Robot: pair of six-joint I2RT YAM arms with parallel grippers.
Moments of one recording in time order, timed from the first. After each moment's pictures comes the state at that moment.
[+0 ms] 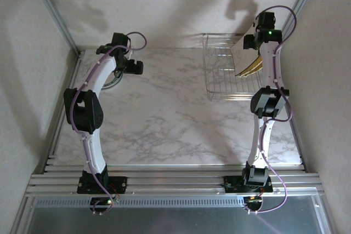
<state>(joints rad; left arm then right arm) -0.13 2.05 1.92 -0.94 -0.01 -0.08 -0.05 2.43 2.70 -1.08 0.14 -0.07</state>
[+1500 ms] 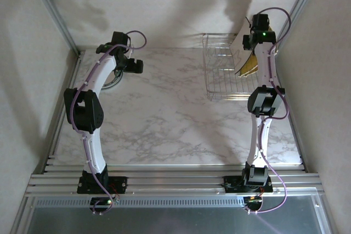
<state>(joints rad) -0.13 2.06 1.94 -0.94 -0.02 -0.08 -0.02 2.48 2.72 -1.04 0.17 -0.01</state>
